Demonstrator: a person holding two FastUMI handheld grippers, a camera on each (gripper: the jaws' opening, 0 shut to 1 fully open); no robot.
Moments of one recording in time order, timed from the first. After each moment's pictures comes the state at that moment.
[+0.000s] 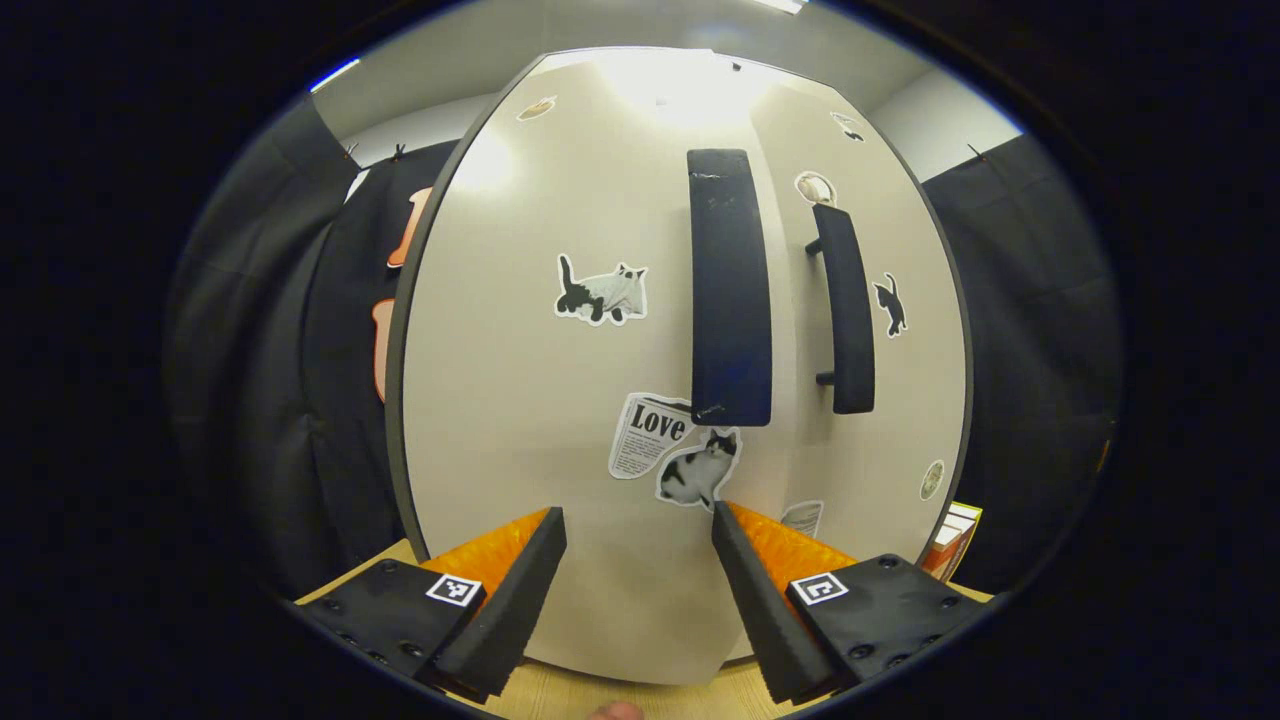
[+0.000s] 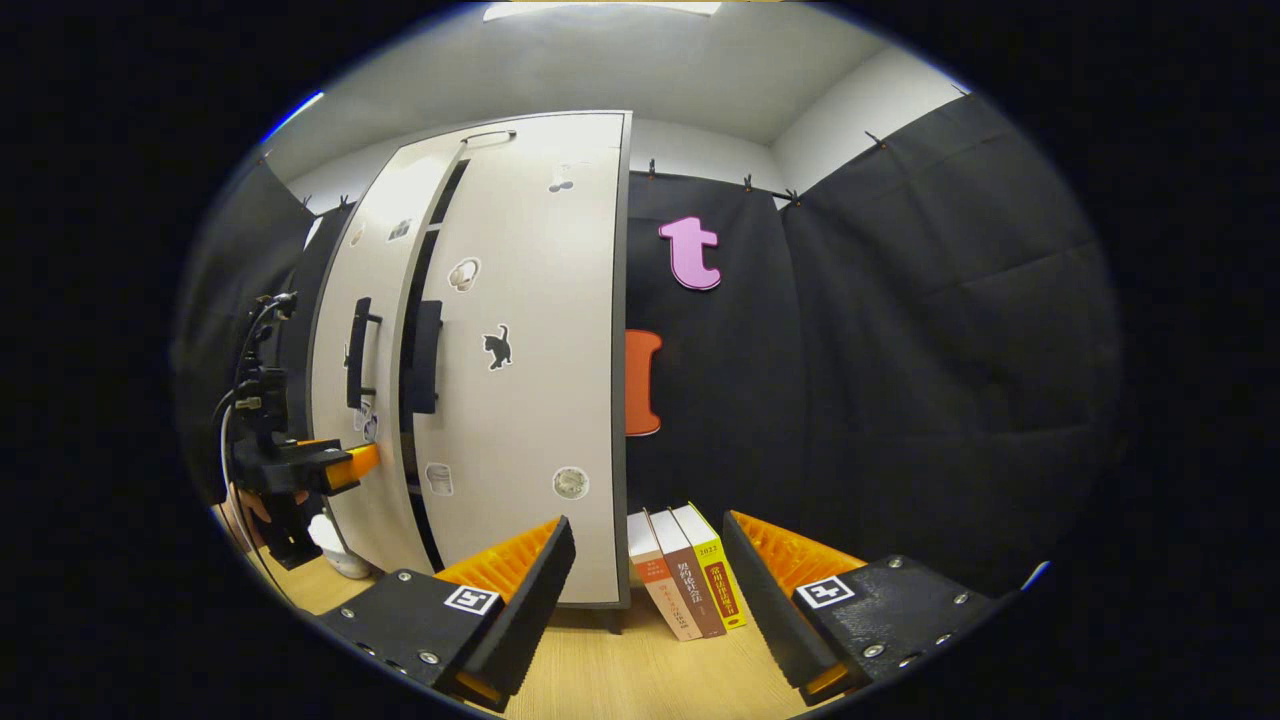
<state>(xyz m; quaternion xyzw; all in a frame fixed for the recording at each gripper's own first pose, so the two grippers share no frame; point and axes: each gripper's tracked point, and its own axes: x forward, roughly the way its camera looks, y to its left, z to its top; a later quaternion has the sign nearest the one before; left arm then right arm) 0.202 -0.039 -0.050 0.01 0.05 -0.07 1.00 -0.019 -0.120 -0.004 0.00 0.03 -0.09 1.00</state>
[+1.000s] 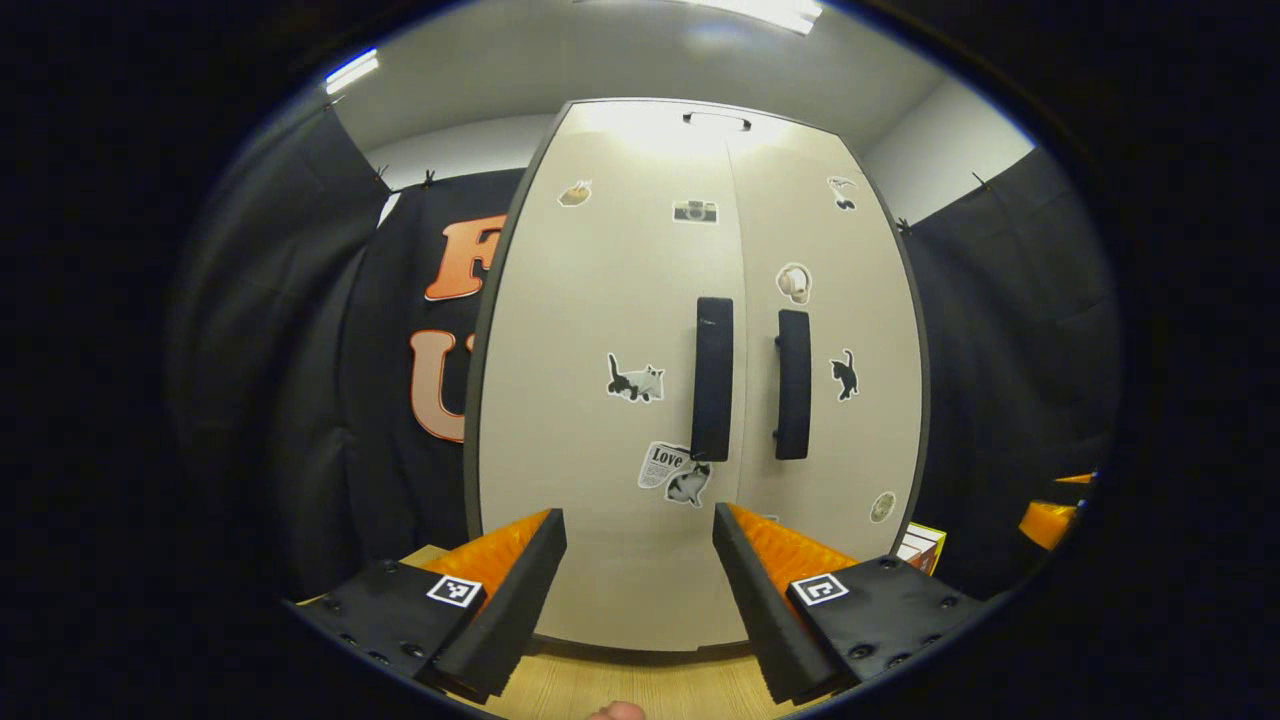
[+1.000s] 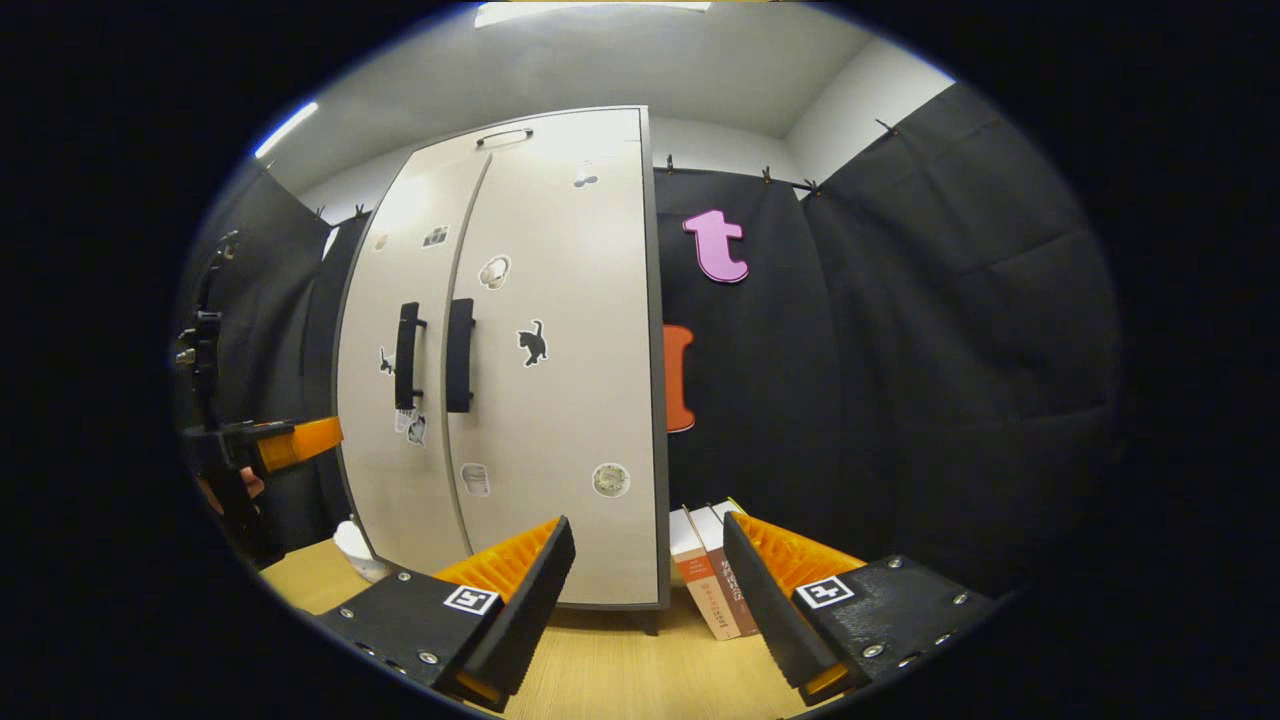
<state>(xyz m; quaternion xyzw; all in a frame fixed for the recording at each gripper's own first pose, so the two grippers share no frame) 0.074 -0.007 0.025 -0.01 0.02 -0.04 1.00 -0.009 -0.082 -0.017 0.02 0.03 -0.03 1.00</state>
